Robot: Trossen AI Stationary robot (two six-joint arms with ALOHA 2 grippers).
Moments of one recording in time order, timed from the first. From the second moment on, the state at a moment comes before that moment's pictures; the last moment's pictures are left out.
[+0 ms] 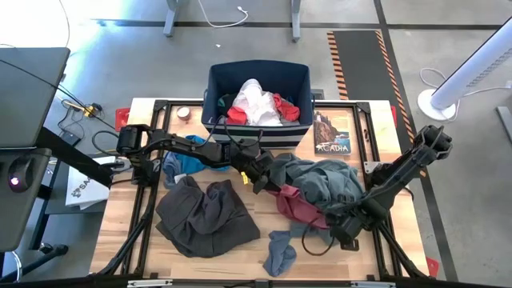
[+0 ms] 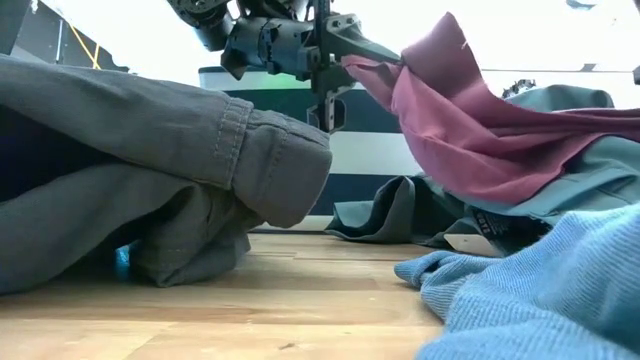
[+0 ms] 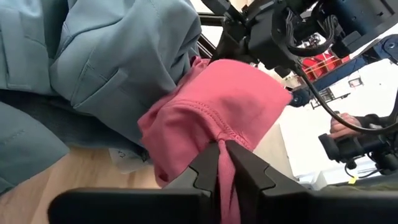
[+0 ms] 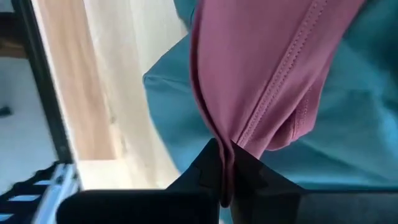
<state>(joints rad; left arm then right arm) 0.03 1.80 1.11 0.31 0.50 -0.73 0.77 1.41 0.97 -0.93 -0.05 0.87</state>
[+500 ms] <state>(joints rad) 0.03 1.80 1.11 0.25 0.56 -0.85 0.81 1.30 0.97 -0.91 -0.02 1.15</state>
